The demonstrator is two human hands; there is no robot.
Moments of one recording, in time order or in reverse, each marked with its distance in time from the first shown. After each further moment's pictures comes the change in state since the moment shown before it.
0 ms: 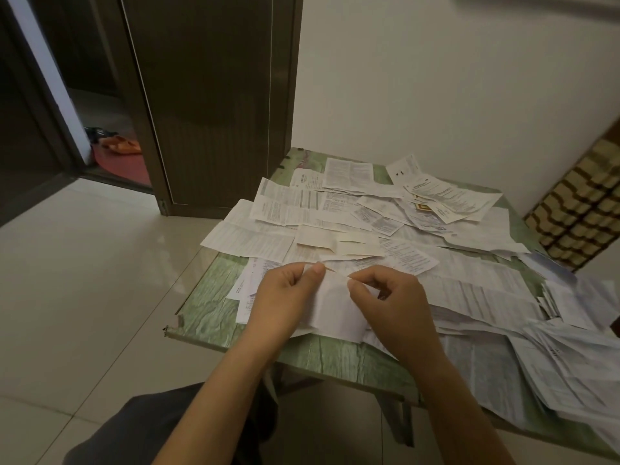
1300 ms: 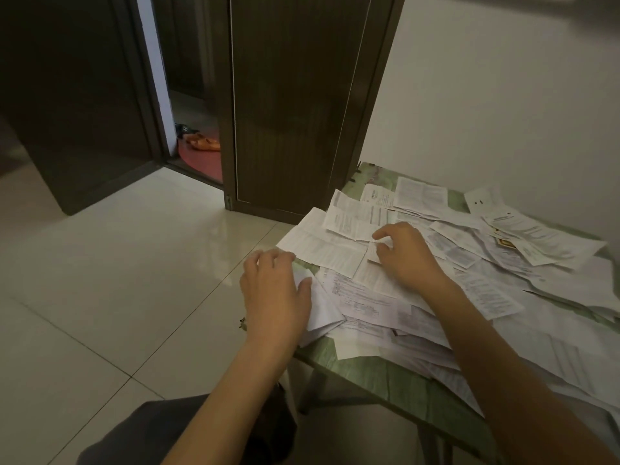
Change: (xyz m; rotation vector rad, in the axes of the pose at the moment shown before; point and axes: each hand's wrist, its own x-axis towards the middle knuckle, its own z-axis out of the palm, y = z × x) left_hand 0.010 -0.025 -0.069 0.832 0.482 -0.025; right_hand 0.121 0.005 0.071 -0.473 -0.304 -0.058
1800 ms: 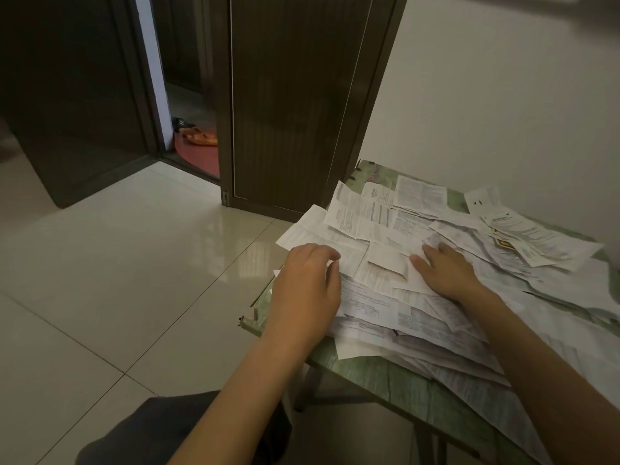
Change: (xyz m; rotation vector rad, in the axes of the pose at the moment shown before) left_hand -0.005 0.020 -0.001 -0.233 -0.005 0.306; right_hand 0.017 0.099 -0.001 -0.426 -0.198 0.261
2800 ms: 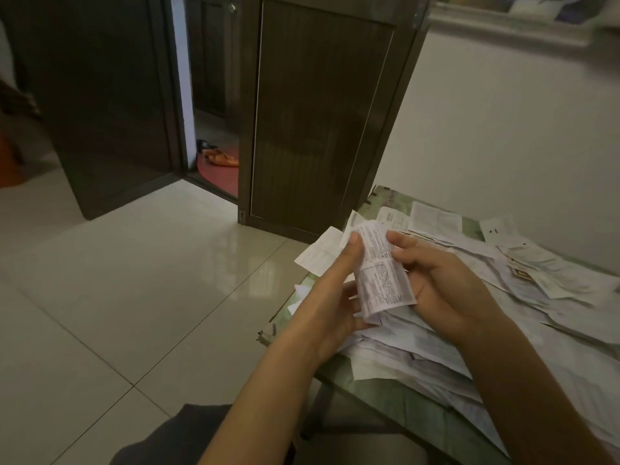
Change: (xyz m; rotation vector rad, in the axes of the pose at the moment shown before) left_hand 0.010 0.023 -0.020 -1.348 -0.399 -0.599; right_hand -0.126 -0.111 -0.084 1.787 -0.370 -0.095
